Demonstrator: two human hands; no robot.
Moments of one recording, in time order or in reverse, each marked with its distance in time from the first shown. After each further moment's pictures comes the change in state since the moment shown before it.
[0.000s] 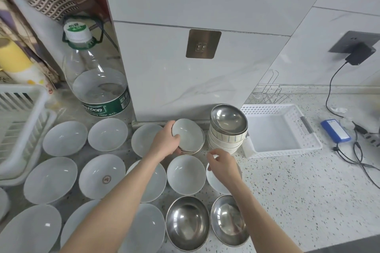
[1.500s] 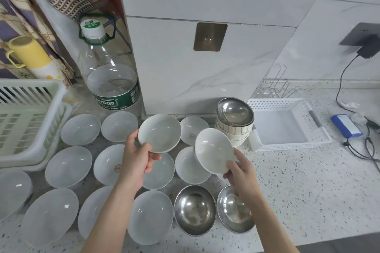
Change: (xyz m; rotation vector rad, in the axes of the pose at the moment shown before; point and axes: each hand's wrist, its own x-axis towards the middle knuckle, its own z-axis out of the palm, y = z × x) left_hand -0.114 -0.020 -0.051 -0.649 0.315 -0.134; right_hand -0.049 0.028 -0.013 0.636 -0.015 -0.071
